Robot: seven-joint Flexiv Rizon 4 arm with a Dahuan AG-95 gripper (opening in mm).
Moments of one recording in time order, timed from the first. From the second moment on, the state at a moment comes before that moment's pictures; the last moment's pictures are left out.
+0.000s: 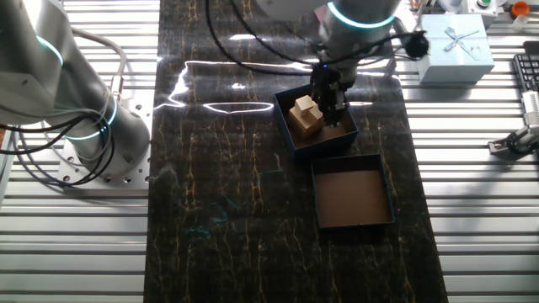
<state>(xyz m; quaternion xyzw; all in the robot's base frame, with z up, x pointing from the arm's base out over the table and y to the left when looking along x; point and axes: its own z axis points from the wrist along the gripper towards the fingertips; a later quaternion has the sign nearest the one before) 0.467 0.045 0.075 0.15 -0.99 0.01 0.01</state>
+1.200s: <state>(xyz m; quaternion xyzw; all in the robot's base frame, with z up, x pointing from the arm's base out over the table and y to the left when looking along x) 0.468 0.046 0.068 0.21 -0.97 0.04 0.05</state>
